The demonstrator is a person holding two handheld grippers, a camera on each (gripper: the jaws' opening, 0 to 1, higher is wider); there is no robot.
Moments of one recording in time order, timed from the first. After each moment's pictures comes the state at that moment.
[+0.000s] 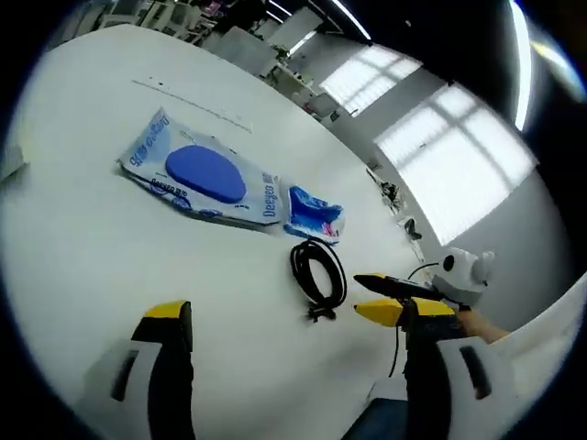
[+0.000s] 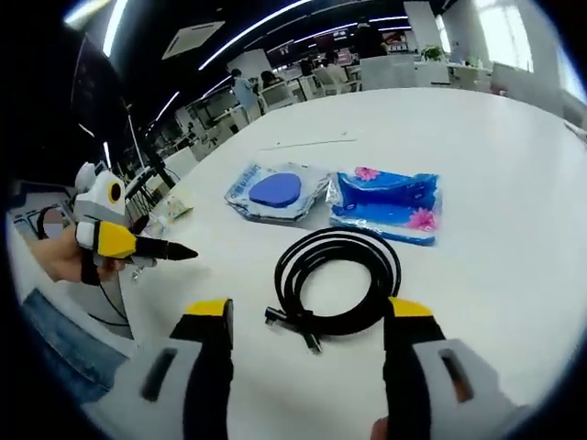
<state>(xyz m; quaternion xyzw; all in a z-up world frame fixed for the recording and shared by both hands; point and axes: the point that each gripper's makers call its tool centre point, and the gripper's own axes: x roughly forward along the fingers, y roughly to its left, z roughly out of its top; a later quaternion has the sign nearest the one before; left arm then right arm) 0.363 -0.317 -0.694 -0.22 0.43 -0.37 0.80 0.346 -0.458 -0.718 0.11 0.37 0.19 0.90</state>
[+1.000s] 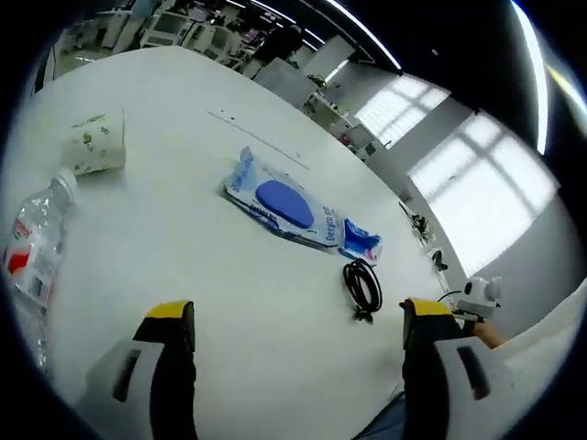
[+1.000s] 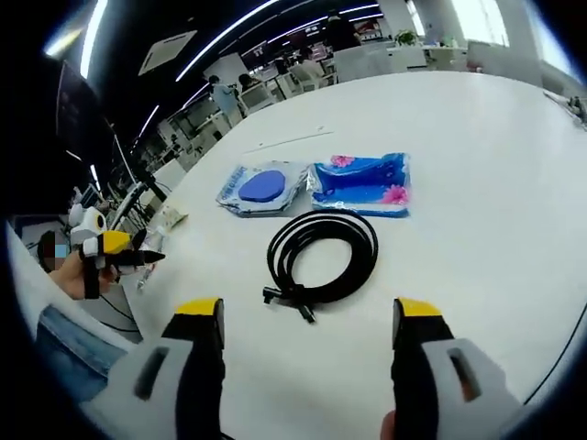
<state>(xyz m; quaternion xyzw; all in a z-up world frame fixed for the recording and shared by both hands) 0.367 -0.222 -0.687 -0.26 0.40 -0.26 0.84 0.320 -0.474 -0.715 0.15 0.39 0.15 0.89</state>
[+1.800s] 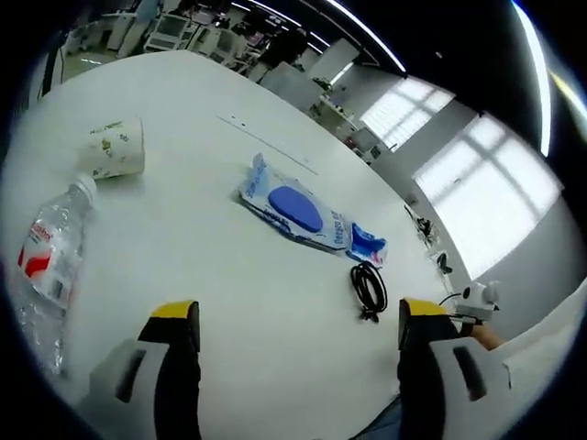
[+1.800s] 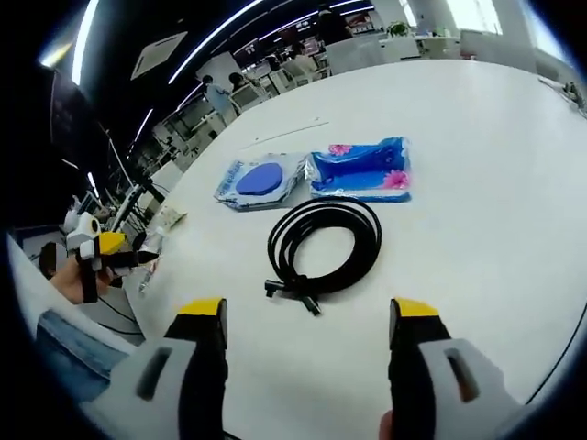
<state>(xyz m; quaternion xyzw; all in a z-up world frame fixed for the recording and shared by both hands) 0.366 -0.203 -0.680 -0.25 0.39 -0.25 0.85 0.315 -0.467 -0.722 0.17 0.40 0.14 0.89</state>
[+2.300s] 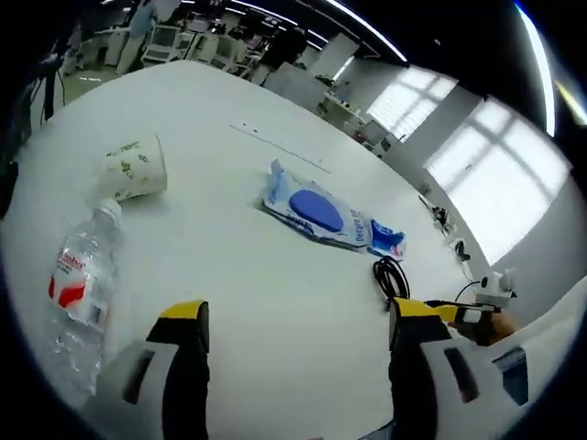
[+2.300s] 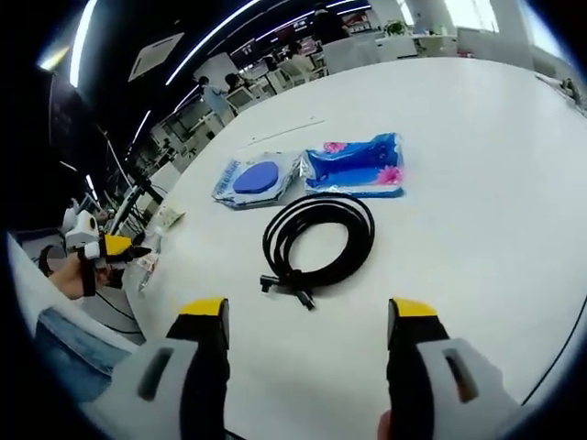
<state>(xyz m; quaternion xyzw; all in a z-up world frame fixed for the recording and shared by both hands) 0.373 -0.166 -0.687 -0.15 0.40 -0.23 0.87 0.309 -0.473 -0.725 0.18 0.41 0.14 0.89</state>
